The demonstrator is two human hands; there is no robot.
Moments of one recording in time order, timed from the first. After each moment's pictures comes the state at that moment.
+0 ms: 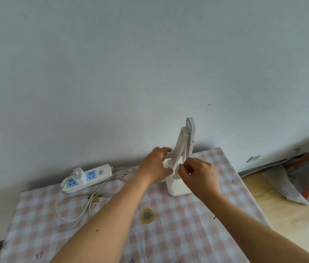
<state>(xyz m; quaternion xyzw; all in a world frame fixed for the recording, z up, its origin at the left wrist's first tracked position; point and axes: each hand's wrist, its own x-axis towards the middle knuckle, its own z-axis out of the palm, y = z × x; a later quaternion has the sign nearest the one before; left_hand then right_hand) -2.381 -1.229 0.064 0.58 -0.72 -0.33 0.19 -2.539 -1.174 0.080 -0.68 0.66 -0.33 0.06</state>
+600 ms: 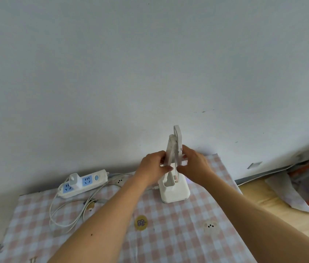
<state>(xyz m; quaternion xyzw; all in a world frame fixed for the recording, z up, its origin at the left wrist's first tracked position) -2.400 -1.239 0.083 0.58 -0.71 -0.34 0.20 -2.567 -1.227 0.100 -0.69 0.64 -0.20 0.28</state>
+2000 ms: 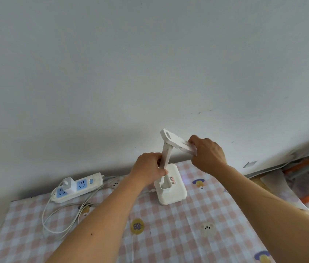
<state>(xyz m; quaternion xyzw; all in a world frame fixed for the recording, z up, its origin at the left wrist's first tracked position) -2.401 -1.245 0.093 0.60 -0.74 -0.28 0.14 -2.606 -1.253 0.121 -0.73 0.67 -0.12 0.08</state>
